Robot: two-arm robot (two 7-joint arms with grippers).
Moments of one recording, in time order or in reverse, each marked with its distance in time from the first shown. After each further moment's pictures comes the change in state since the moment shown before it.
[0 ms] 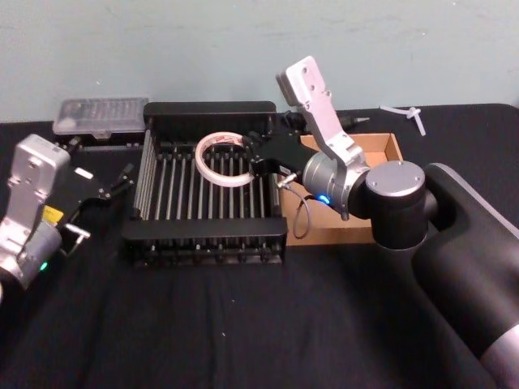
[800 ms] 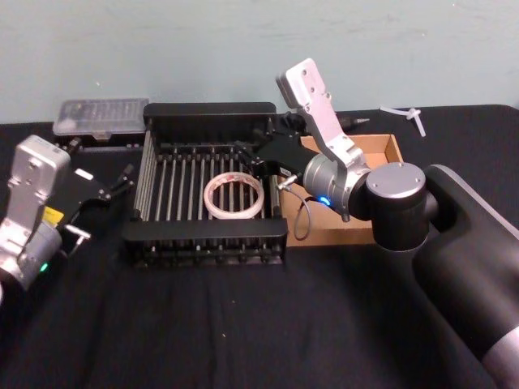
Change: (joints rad) left arm 0.000 0.000 0.000 0.000 0.000 0.000 0.000; right arm -0.002 0.001 0.000 0.000 -0.007 -0.001 0.003
